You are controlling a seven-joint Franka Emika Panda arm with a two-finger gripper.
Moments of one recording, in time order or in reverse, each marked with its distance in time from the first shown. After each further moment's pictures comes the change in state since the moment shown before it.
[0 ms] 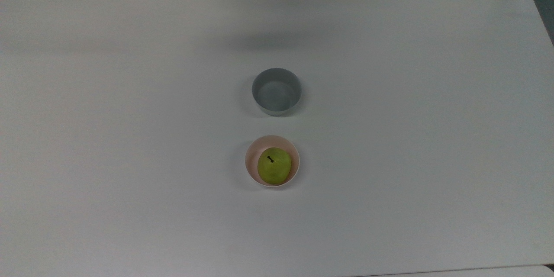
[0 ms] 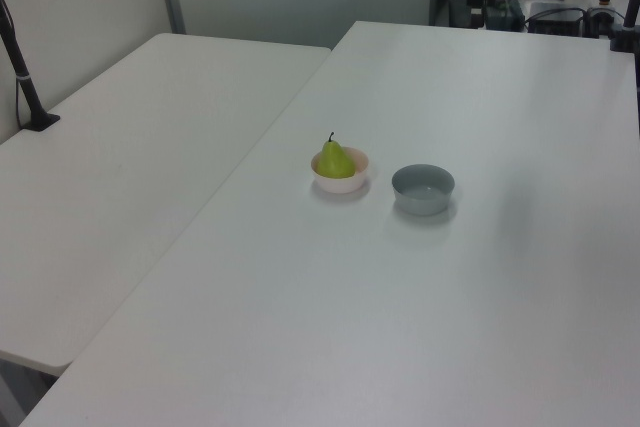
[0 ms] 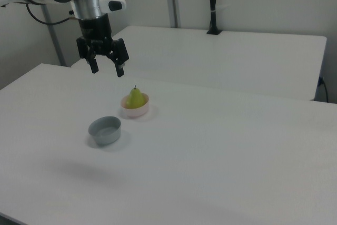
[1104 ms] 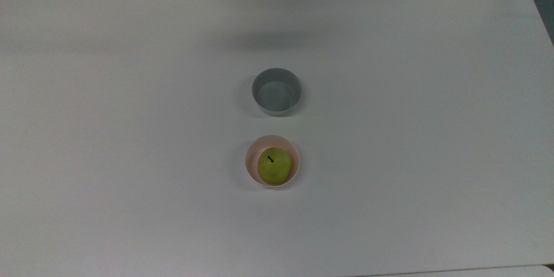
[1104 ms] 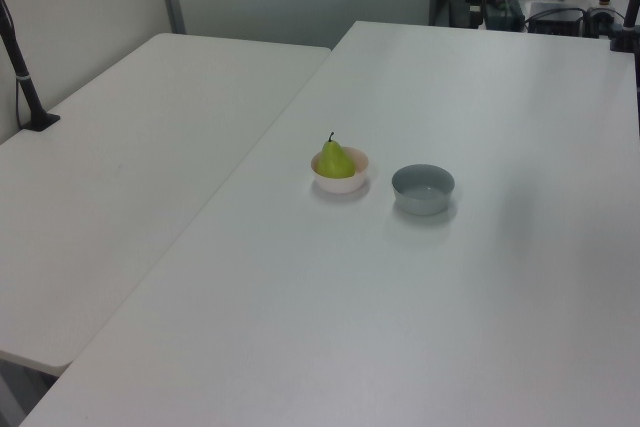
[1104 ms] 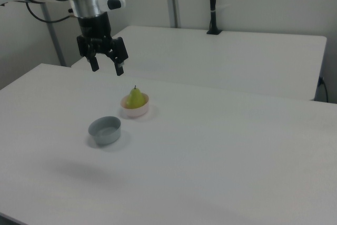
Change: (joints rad) arm 0.000 -0.002 0.000 0.007 0.000 0.000 0.043
